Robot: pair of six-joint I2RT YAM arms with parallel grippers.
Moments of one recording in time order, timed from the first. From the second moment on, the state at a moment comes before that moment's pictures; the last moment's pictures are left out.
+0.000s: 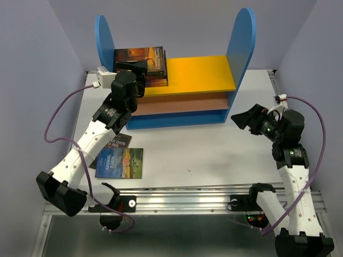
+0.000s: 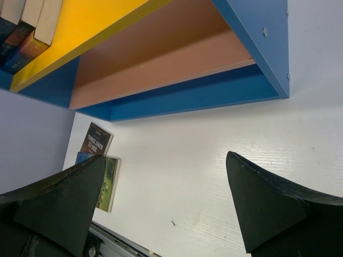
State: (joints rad) left arm -0.54 1.28 1.35 -0.25 -0.57 -1.45; right arm -0.07 0.72 0.82 -0.39 -0.53 0.56
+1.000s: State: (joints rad) left arm -0.65 0.93 0.72 -0.65 -0.38 -1.26; right arm 0.67 1.10 0.77 -0.19 -0.44 0.45
